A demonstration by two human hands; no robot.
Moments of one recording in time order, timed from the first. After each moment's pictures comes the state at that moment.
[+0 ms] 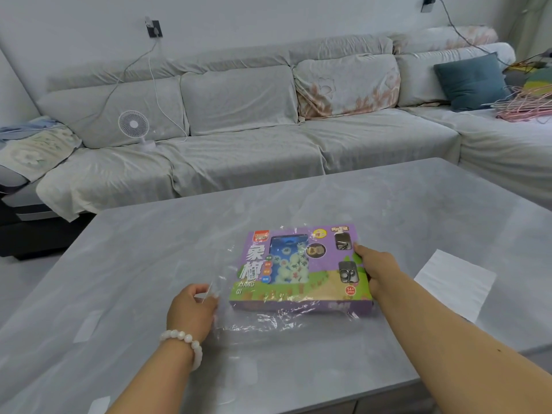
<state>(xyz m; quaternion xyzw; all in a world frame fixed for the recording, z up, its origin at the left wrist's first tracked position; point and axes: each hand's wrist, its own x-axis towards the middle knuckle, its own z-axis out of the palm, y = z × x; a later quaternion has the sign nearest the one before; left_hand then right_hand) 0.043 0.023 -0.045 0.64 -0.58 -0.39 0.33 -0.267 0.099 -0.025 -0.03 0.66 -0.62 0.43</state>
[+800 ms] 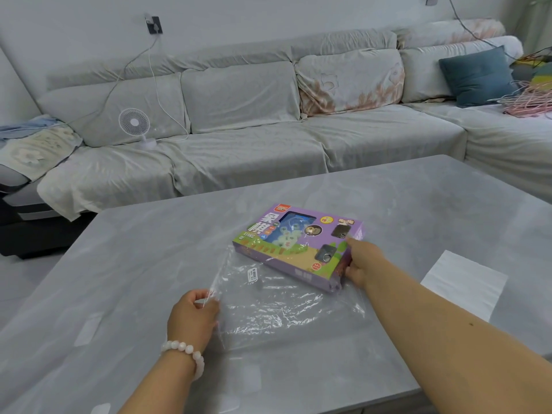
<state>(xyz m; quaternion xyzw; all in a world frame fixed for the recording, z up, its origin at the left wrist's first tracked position) 0.047 0.015 -0.065 0.62 -0.58 -0.39 0.36 -0.248 0.062 -0.021 0.00 0.61 -0.66 0.44</state>
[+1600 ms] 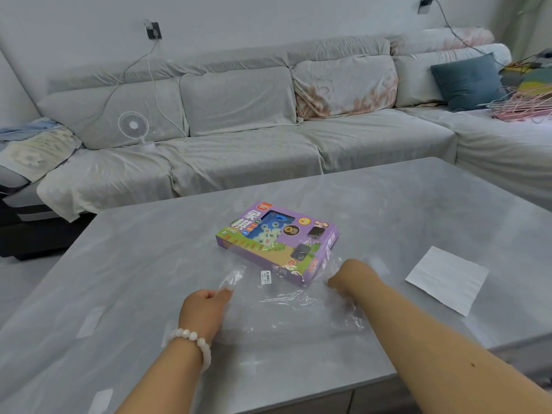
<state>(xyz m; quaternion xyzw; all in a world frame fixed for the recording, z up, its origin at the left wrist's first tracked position) 0.029 0.039 -0.040 0.63 -0.55 -0.45 0.31 -0.222 0.111 -0.007 -0.38 0.88 -0.07 0.27</state>
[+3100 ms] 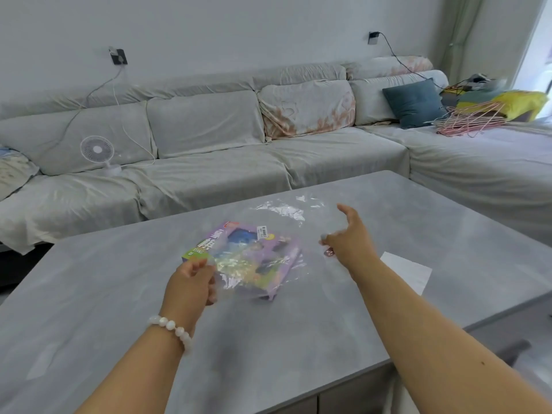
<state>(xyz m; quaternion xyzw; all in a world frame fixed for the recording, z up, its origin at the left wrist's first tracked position) -0.027 0.059 0.039 0.50 -0.56 -0.52 0.41 -0.271 0.151 0.054 -0.29 0.74 -0.56 0.23</state>
